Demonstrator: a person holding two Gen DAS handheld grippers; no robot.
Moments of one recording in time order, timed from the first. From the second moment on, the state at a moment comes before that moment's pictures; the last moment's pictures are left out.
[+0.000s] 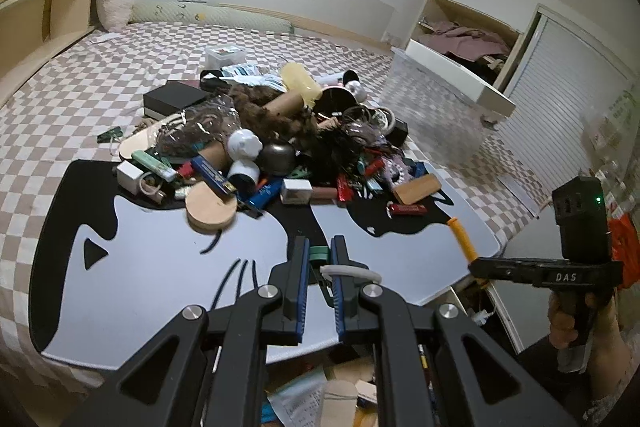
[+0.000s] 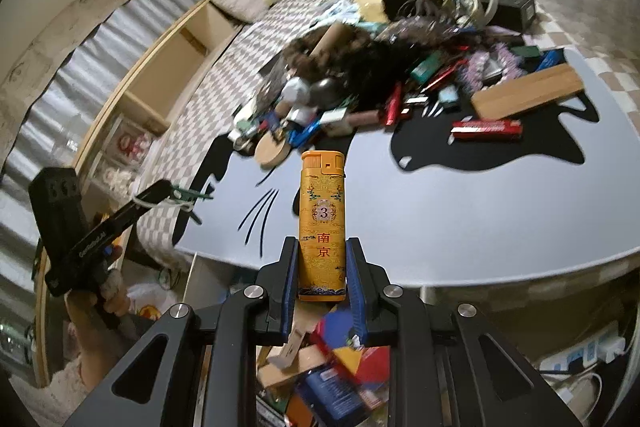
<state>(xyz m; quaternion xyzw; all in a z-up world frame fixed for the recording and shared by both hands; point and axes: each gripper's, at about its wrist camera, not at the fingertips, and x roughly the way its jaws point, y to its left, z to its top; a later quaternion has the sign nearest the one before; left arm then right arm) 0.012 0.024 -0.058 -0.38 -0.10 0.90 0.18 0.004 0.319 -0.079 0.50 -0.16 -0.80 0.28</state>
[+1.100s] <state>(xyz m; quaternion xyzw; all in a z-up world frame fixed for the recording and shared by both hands) 0.103 0.011 -0.095 -0.43 -0.09 0.88 0.17 0.103 0.288 -0.117 0.55 -0.10 -0.76 0.33</state>
